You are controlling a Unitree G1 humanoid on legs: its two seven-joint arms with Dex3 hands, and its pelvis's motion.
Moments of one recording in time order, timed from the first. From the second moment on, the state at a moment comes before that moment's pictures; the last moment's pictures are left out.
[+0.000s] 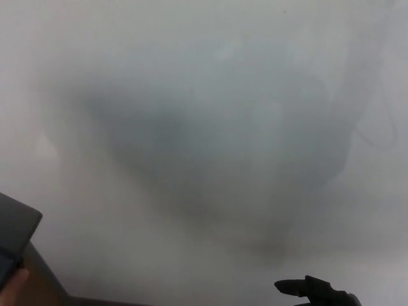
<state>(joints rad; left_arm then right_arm) 0.07 0.00 0.87 -0.07 -1.32 0.91 -0.81 -0.08 -0.18 0.15 1.09 -0.33 -0.87 -0.21</state>
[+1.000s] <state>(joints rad) 0.20 0.08 0.64 -0.10 -1.53 0.87 -0.70 -0.08 -0.21 0.19 1.12 -0.37 -0.85 -0.28</state>
